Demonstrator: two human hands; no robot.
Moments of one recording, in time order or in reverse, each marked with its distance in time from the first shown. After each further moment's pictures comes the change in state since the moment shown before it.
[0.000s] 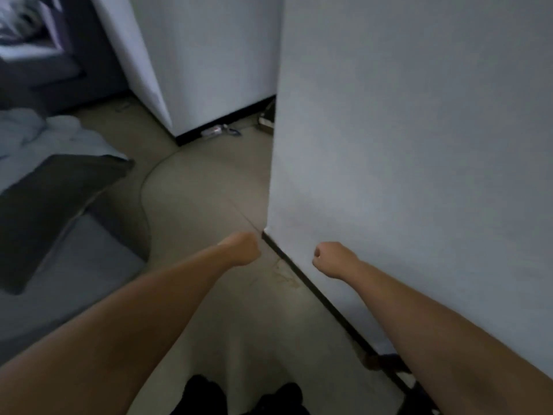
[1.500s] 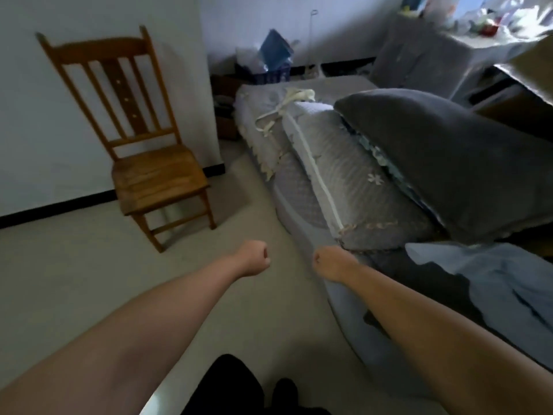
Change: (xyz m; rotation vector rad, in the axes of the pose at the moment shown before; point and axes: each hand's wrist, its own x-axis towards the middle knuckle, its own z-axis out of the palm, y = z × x) left_hand -0.389 -0.523 0.015 -0.913 0.743 -1.415; right_hand -0.085 -0.792 0.251 -1.083 -0.333 -1.650
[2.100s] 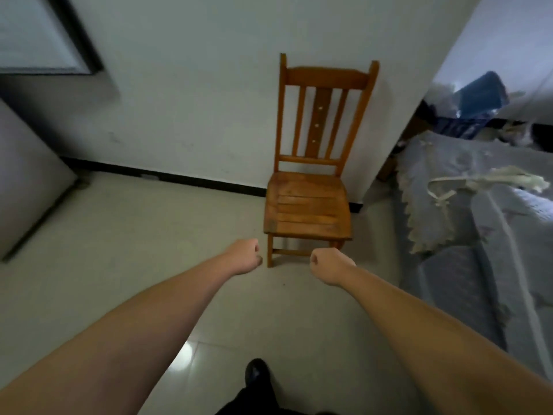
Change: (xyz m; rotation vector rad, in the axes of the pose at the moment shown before) left_hand -0.011 -0.359 -0.191 -0.322 0.211 -0.558; right_hand 0.236 -0.405 -0.057 -0.212 -0.176 -0.455
